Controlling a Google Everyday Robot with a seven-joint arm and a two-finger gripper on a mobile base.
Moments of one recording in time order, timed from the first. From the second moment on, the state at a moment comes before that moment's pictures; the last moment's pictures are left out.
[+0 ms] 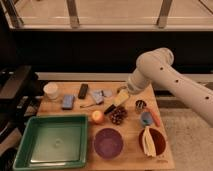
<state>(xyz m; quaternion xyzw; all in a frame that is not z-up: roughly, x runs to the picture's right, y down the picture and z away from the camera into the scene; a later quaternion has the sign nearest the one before) 0.112 0.037 0.685 0.01 -0.28 -0.84 0.46</state>
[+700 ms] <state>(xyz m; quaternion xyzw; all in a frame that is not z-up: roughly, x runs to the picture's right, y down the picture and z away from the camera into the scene) 0.105 0.028 0.689 0.01 -0.29 -0.84 0.47</state>
